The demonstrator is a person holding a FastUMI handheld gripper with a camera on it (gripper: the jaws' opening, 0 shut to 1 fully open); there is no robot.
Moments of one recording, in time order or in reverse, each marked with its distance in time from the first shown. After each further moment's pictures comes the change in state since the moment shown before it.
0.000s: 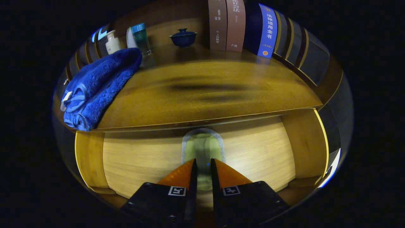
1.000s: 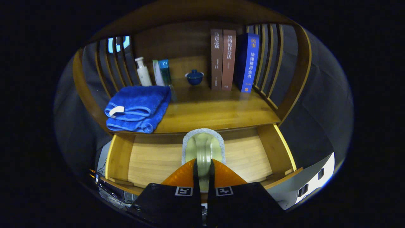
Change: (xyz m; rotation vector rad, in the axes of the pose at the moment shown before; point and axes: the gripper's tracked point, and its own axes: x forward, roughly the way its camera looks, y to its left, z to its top) arm -0.164 0.004 0.030 -0.008 -0.273 0.039
